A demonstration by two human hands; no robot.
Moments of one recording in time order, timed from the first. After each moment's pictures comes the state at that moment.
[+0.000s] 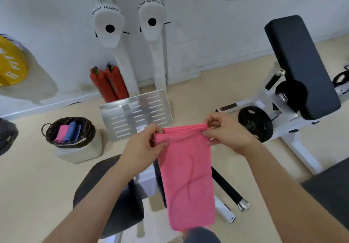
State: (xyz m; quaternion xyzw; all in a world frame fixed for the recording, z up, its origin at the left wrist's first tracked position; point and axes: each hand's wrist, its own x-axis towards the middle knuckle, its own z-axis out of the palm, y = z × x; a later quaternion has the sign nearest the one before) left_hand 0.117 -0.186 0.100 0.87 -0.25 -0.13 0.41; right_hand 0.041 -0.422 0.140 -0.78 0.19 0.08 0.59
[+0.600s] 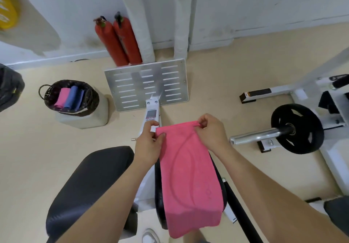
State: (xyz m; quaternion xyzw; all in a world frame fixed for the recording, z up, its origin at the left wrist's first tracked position) left_hand 0.224 -0.229 -0.074 0.87 0.08 -0.18 0.45; right_hand 0.211 -0.424 -0.072 -0.85 0.25 0.07 0.45
